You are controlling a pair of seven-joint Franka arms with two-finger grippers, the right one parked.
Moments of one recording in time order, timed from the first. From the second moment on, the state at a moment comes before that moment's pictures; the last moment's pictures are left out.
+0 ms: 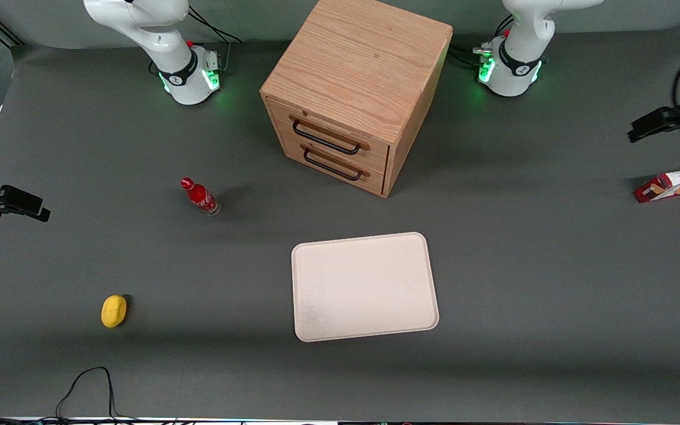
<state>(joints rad) 0.11 -0.15 0.05 -1.81 0.02 1.51 0.01</state>
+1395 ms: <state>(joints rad) 0.70 0.18 0.06 -1.50 0.16 1.58 1.71</state>
